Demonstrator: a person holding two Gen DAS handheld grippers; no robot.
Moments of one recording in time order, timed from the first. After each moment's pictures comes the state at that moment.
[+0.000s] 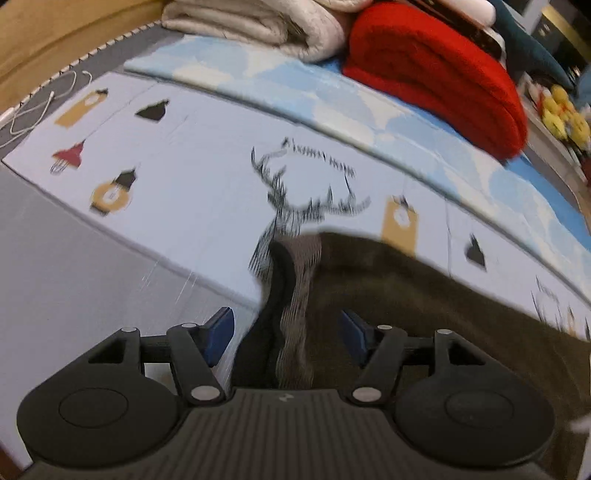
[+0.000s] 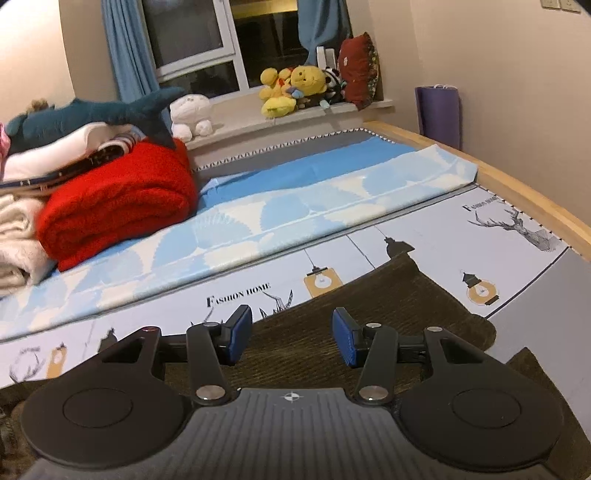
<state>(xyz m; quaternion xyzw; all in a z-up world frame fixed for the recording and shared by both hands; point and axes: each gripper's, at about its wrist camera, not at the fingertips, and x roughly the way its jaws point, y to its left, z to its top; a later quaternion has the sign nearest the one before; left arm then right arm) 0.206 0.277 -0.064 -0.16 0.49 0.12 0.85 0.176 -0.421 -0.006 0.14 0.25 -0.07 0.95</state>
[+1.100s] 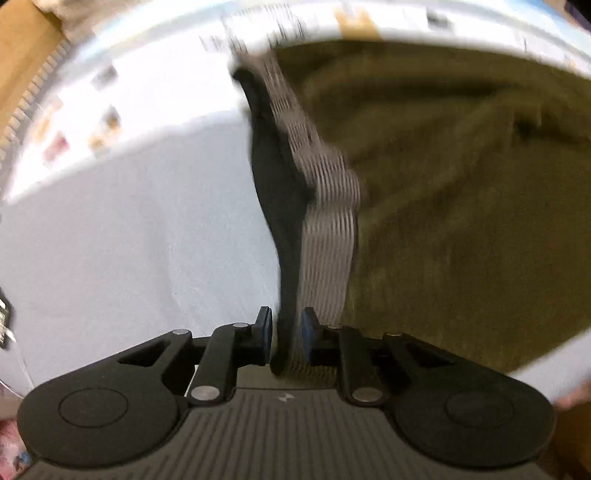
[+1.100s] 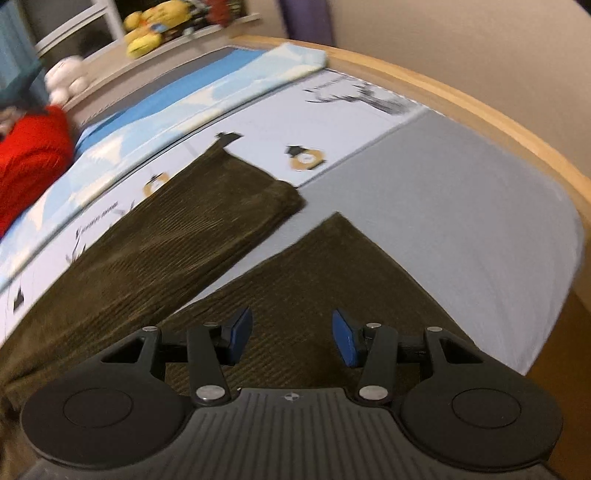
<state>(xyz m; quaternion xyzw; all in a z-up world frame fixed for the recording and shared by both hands) 0.083 0.242 -0.122 0.09 0.57 0.04 0.81 0.070 -0.530 -0.078 0.20 0.40 -0.20 0.87</state>
